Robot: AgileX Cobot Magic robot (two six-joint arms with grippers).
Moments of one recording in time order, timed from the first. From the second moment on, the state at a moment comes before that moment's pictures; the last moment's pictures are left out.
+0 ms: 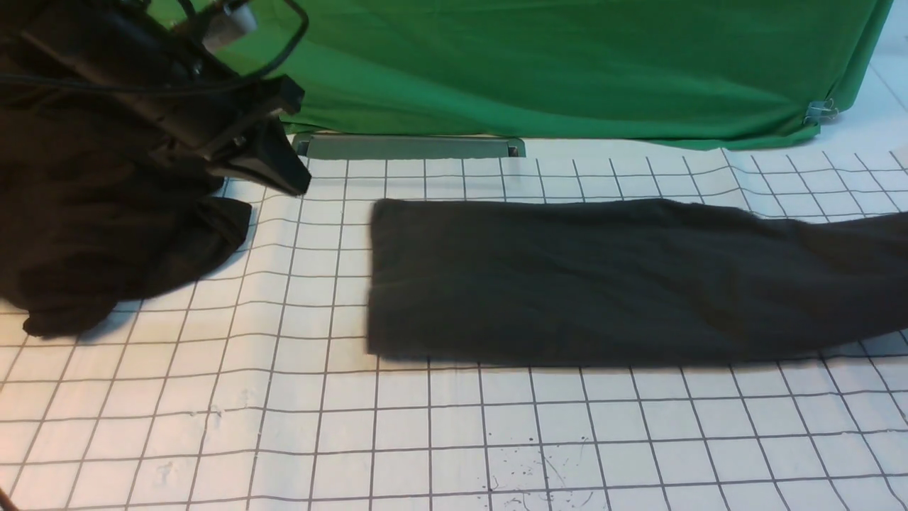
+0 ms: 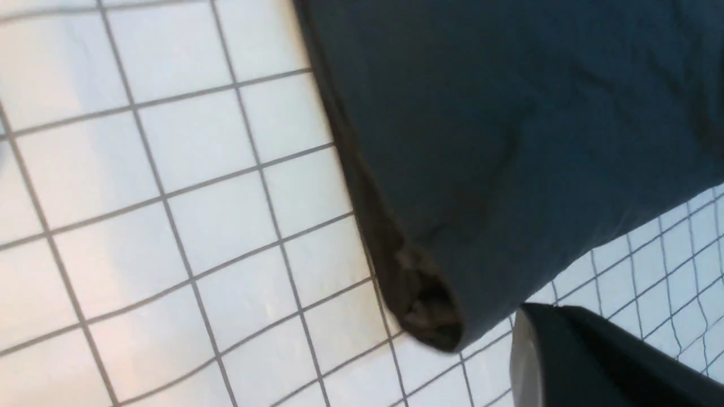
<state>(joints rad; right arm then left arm) -0.41 2.07 -1.90 0.01 1.21 -0.10 -0.01 1.88 -1.71 -0.57 1.21 0.27</state>
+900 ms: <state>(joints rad) 0.36 1.85 -1.88 0.25 1.11 0.20 -0.29 2.06 -1.51 -0.64 0.89 0.32</state>
